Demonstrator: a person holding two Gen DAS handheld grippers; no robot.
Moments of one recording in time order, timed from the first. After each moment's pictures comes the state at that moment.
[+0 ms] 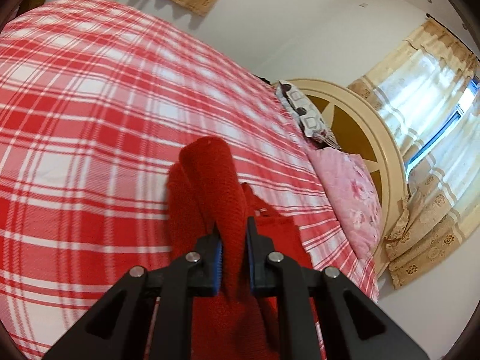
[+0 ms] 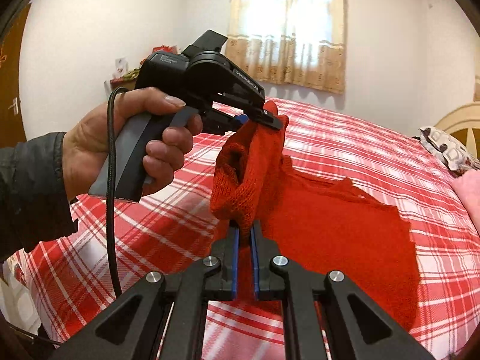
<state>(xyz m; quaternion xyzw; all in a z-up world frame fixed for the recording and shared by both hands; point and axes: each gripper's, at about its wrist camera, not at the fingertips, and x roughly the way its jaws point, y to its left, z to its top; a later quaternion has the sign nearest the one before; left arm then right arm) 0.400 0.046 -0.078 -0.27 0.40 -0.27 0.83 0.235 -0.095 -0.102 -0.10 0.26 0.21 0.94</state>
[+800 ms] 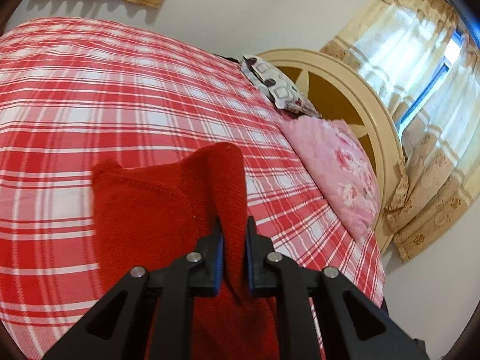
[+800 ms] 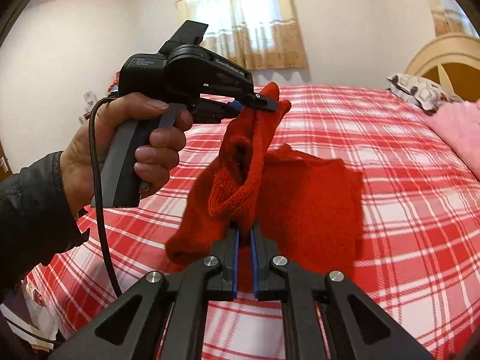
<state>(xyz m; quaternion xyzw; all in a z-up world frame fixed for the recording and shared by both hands) 0.412 -0.078 -0.057 -0.19 0.41 -0.33 0.83 0.245 -0.213 -0.106 0.02 0.31 0.16 0.94</state>
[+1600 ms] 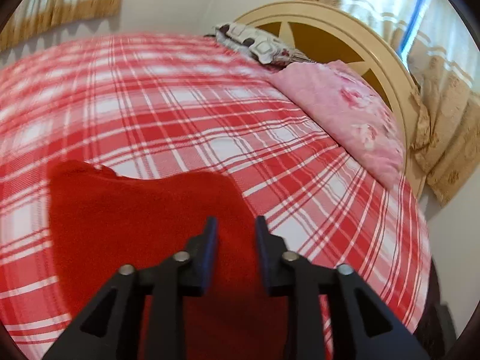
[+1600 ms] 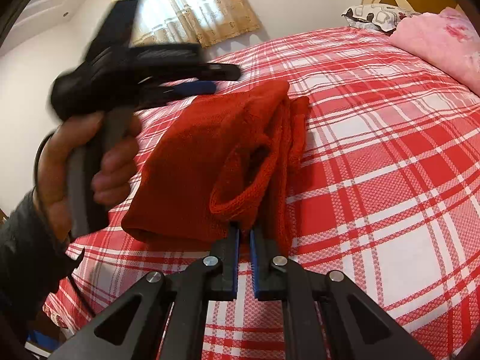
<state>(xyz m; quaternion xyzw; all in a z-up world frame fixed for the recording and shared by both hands) 0.385 -0.163 -0.075 -0.02 0.41 -0.33 0.85 0.253 -0.287 -0.157 0.15 0.39 0.13 0.90</state>
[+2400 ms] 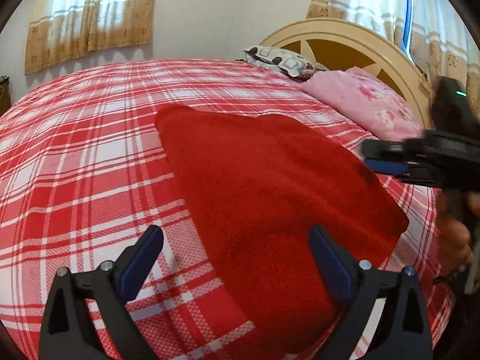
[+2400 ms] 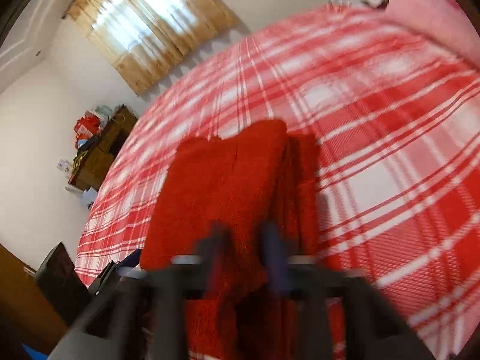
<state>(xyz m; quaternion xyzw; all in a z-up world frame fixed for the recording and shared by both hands) 0.314 -0.048 -0.133 -0.01 0.34 -0.27 0.90 0.361 -0.306 -0.133 0.23 0.42 0.11 0.87</state>
